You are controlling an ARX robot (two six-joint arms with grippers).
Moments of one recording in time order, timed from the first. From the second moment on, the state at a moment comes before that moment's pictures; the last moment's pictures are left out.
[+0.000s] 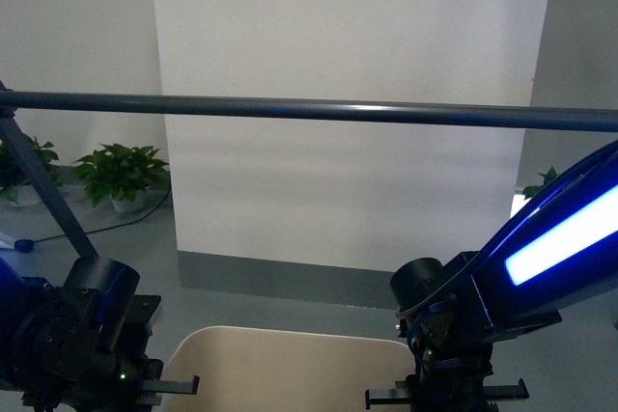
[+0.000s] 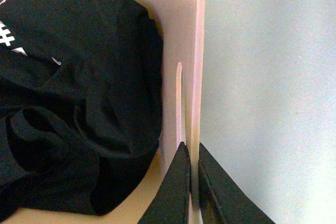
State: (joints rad) left arm -0.04 2.43 1.40 0.18 -0.05 0.02; right arm 0.26 2.58 1.77 -0.36 0.21 0.25
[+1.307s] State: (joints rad) left arm -0.06 2.43 1.40 0.18 -0.04 0.02; right arm 0.25 2.58 1.77 -0.36 0.23 0.25
